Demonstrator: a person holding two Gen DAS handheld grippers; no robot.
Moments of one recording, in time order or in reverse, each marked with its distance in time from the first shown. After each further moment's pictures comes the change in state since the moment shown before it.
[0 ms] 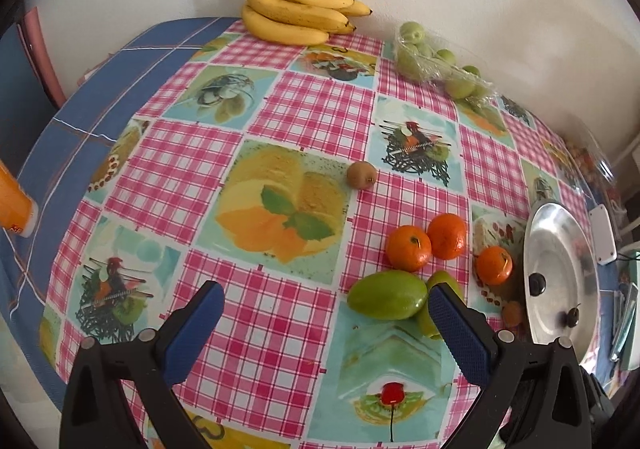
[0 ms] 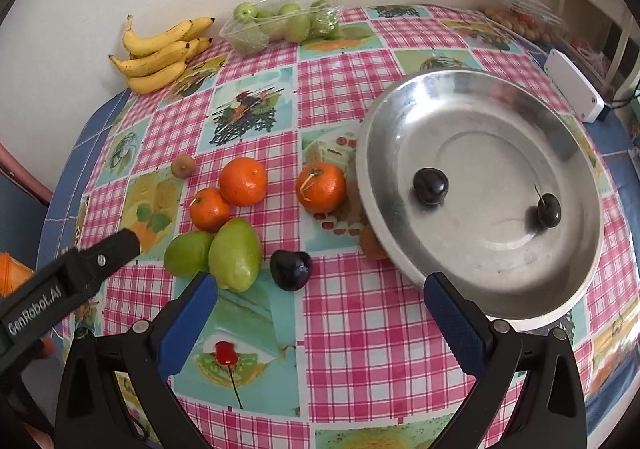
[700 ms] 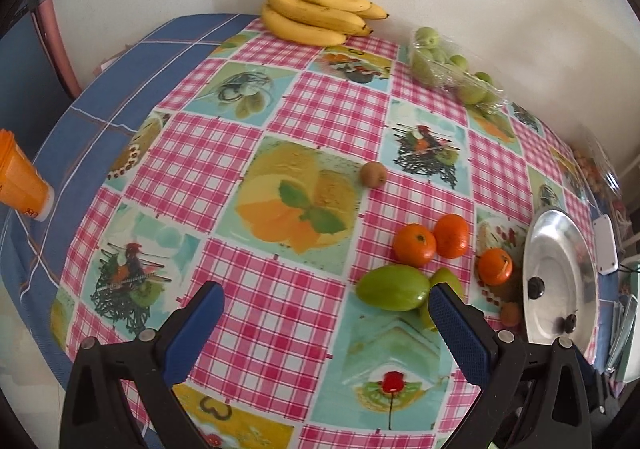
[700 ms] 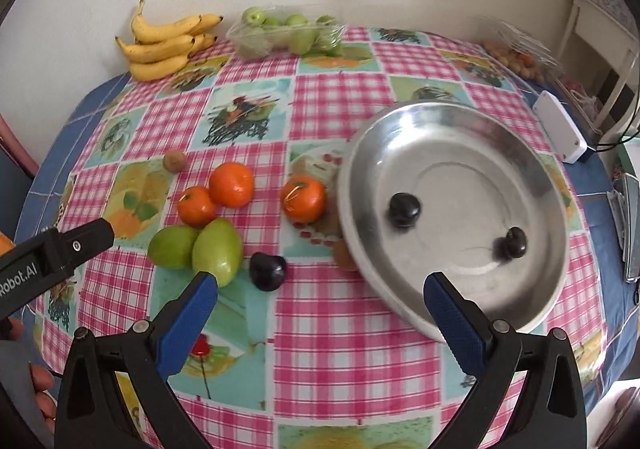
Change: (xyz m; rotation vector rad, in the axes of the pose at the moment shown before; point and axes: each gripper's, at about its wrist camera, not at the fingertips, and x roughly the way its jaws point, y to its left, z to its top) left arm -0.014 0.009 -0.001 -0.053 0.009 0.040; right arm -0.012 0.011 -0.001 -0.128 -0.029 -0.096
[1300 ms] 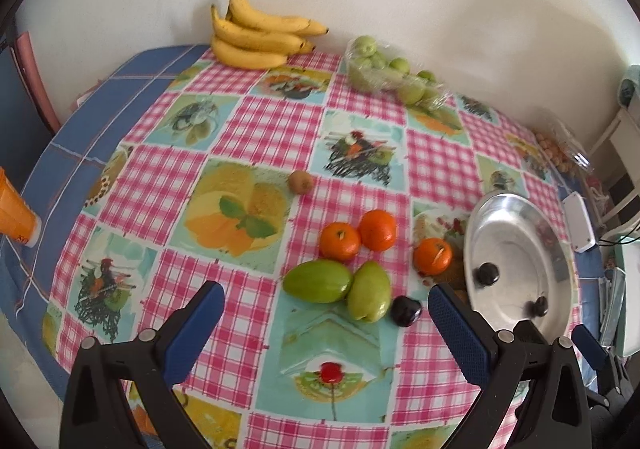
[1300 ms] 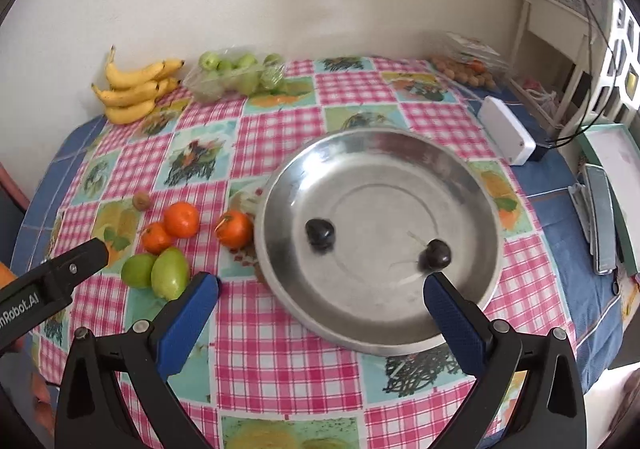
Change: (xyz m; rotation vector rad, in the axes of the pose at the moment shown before) left arm -0.024 -0.054 -0.013 0.101 -0.054 -0.056; right arm -0.035 -0.059 0.000 0.067 -0.089 -0.044
